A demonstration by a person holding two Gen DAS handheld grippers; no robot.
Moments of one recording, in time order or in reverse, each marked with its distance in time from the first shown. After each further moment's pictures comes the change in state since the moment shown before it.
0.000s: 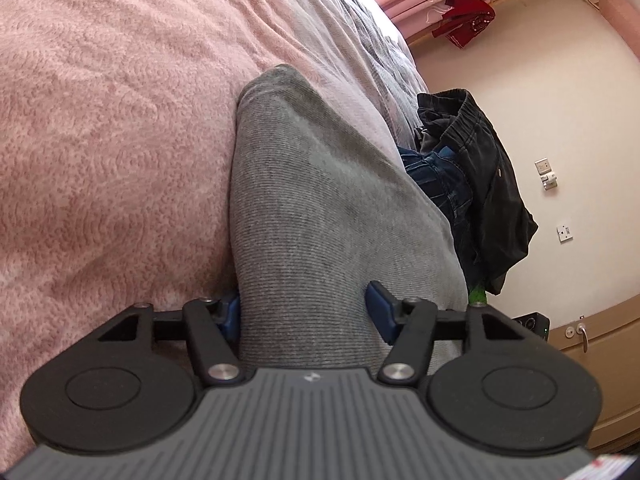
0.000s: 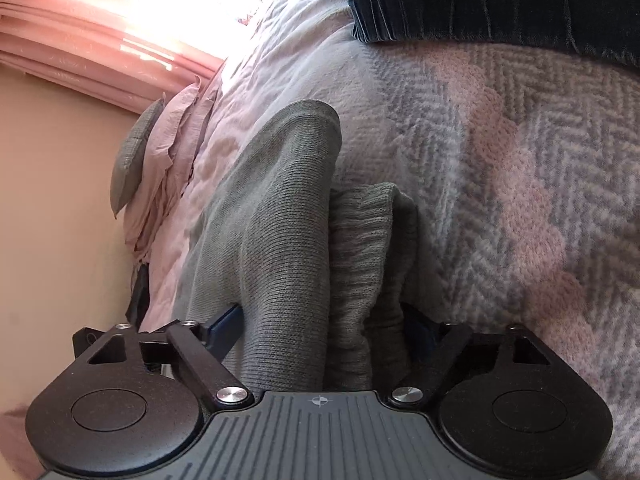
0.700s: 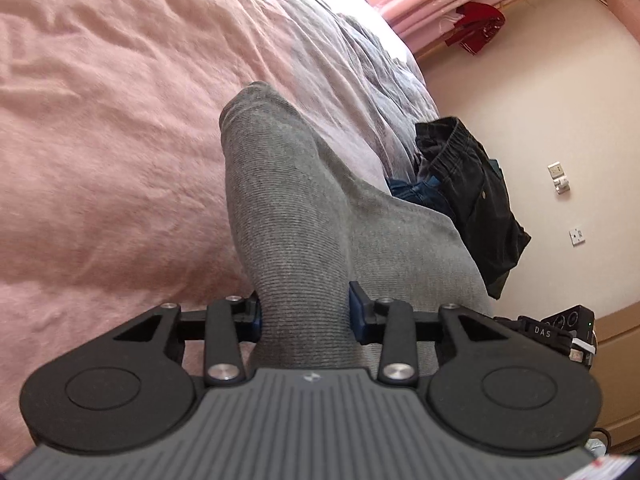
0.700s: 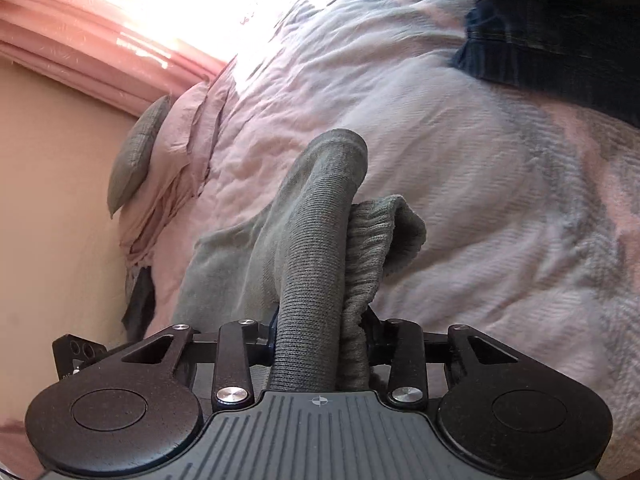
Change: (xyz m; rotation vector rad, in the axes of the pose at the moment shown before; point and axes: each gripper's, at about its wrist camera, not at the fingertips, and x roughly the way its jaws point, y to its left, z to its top) left arm -0.134 -0.053 0.038 0.002 -0.023 0.129; right arm 0.003 0.173 -0.005 -0.002 0.001 -0.100
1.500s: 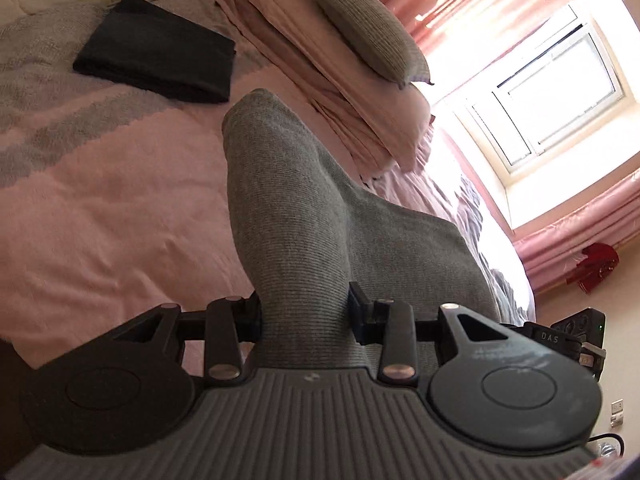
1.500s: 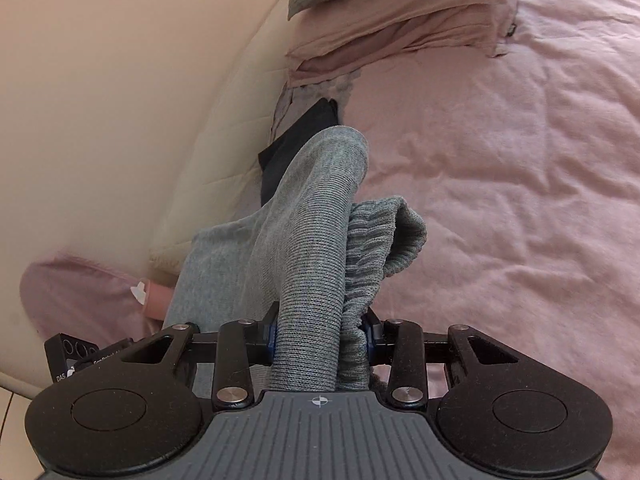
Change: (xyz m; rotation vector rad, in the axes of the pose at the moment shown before) left arm -0.373 0.162 0.030 -0.398 -0.522 0.370; right arm 0.335 0.392 -0.011 -0.423 0.522 0.278
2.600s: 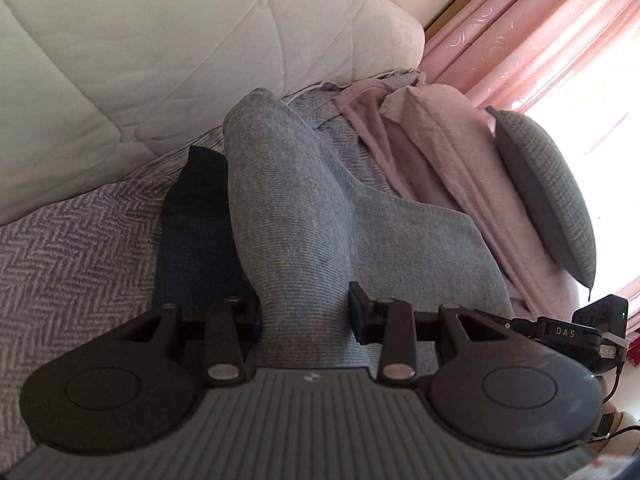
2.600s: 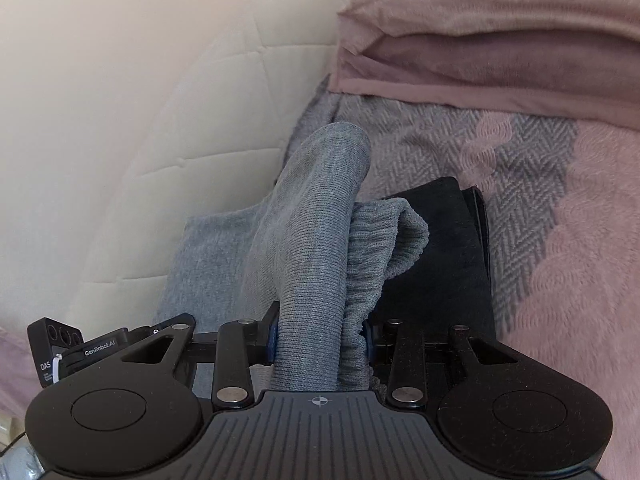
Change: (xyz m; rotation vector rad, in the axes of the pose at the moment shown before) left arm 0.225 0.329 0.400 -0.006 -0.128 0.075; right arm 0.518 0.041 0.341 -0.182 0.049 -0.006
